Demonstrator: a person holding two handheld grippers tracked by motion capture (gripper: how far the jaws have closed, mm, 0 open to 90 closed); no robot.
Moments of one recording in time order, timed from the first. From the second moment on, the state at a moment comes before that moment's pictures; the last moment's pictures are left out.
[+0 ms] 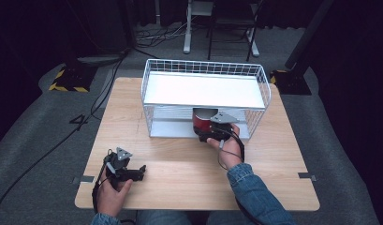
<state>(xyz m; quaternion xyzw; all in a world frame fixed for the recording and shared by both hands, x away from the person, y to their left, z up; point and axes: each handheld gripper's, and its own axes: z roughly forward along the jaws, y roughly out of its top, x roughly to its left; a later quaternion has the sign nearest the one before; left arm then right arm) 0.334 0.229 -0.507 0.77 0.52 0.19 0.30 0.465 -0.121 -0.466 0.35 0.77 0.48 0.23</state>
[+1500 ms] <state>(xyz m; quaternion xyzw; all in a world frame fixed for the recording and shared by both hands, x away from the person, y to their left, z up) 0.335 0.229 -0.507 0.77 0.52 0.19 0.30 0.495 -0.118 -0.491 0.41 0.74 0.48 0.23</state>
